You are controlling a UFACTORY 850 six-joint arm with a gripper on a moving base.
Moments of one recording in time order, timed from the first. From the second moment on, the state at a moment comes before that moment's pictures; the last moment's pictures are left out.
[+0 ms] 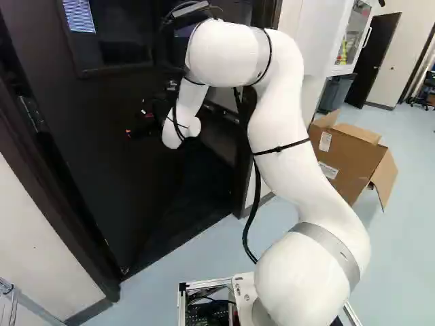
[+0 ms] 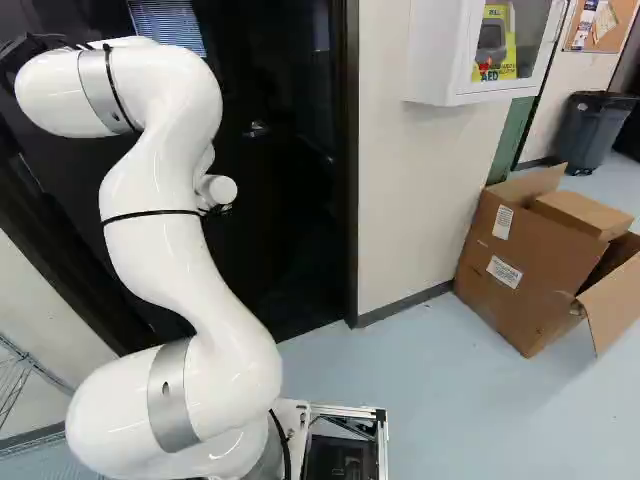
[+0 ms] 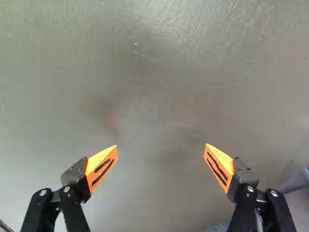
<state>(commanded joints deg) 24.8 -36.7 -68.2 -37.7 53.5 0.0</state>
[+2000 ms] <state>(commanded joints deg) 11.9 -15.6 -41.0 -29.3 53.5 0.0</state>
